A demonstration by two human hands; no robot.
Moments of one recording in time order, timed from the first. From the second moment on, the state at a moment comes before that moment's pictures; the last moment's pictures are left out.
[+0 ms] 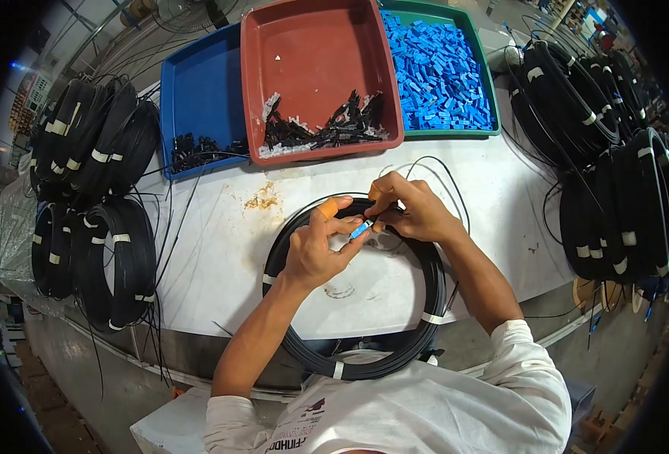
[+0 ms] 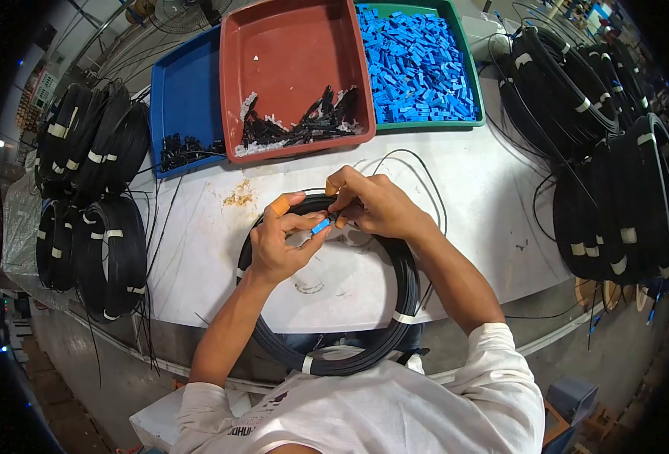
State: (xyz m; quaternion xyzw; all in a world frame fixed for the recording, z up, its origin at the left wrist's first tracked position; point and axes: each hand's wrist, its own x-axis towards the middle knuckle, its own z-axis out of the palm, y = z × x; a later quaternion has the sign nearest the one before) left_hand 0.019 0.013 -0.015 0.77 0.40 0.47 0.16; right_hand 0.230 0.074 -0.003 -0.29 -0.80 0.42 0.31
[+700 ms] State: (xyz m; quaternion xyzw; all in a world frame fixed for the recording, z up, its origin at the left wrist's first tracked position) left_hand 0.012 0.016 0.000 0.71 0.39 0.58 0.10; right_hand 0.203 0.051 0.001 -0.18 -0.84 0.06 0.50
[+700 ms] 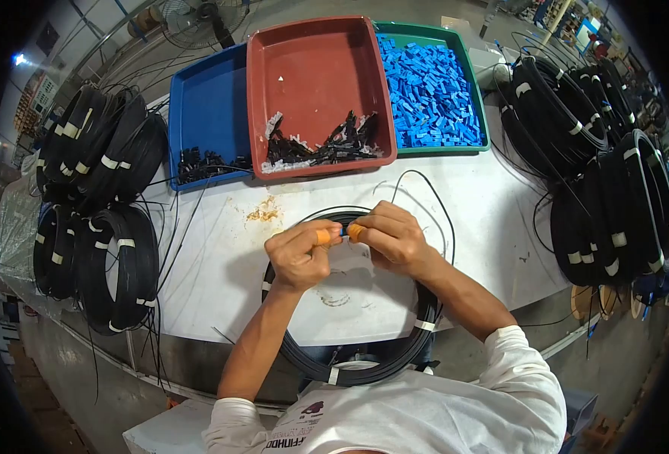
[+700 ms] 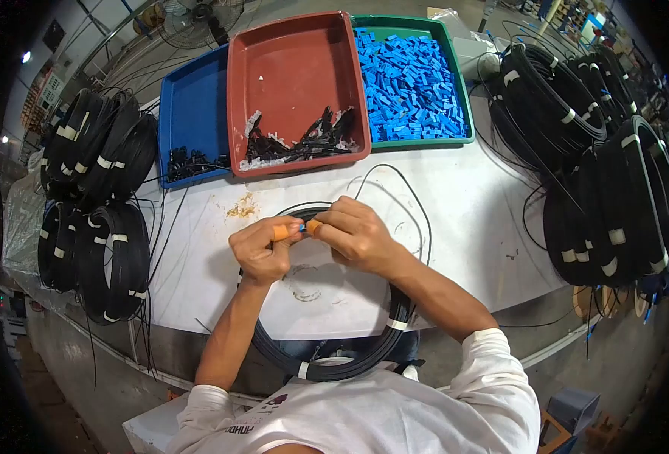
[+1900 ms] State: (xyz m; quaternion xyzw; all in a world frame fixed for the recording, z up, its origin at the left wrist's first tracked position) left_hand 0.010 0.006 0.005 0.79 0.34 0.49 -0.12; right_hand 0.199 0.048 -0.006 -0.28 -0.72 0.39 0.50
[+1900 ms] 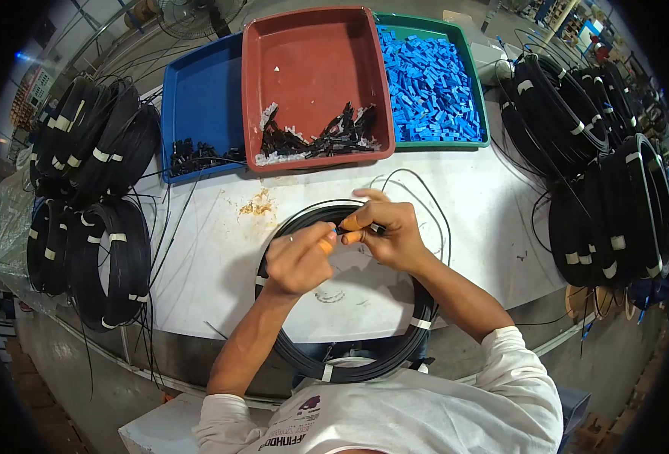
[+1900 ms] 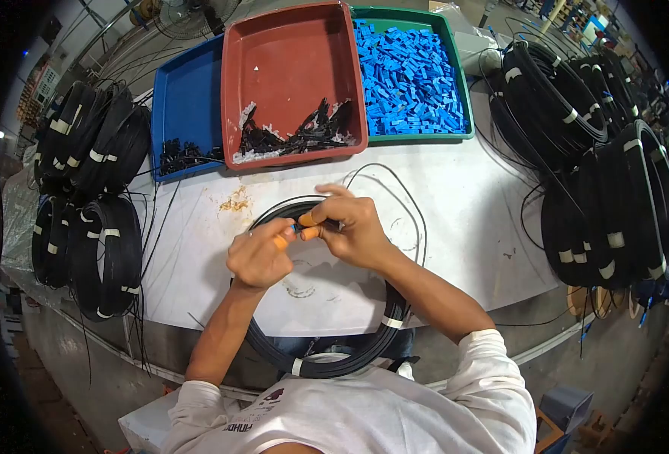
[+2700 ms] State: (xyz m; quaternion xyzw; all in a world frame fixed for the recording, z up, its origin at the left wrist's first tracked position) left_hand 0.017 0.018 -0.005 0.75 0.40 0.53 0.03; right_hand 0.200 0.058 -0.013 -0.30 -0.76 0.32 0.47
